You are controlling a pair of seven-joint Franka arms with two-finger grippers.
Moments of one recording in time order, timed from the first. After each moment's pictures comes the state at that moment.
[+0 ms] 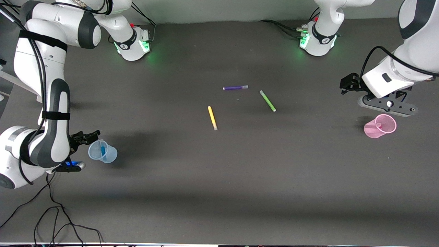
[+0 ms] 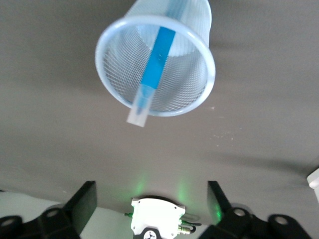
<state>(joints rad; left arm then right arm) -0.11 0.03 -0.07 -1.61 0.00 1.50 0.10 0.18 0.84 -0.49 -1.15 0.31 1.22 -0.32</state>
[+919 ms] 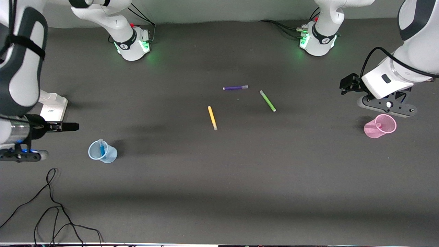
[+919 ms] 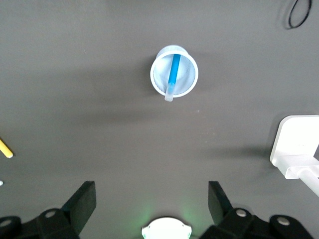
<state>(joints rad) -0.11 0.04 -0.07 -1.61 0.00 1.50 0.10 0.35 0.44 -0.51 -1.24 0.16 1.33 -0.06</state>
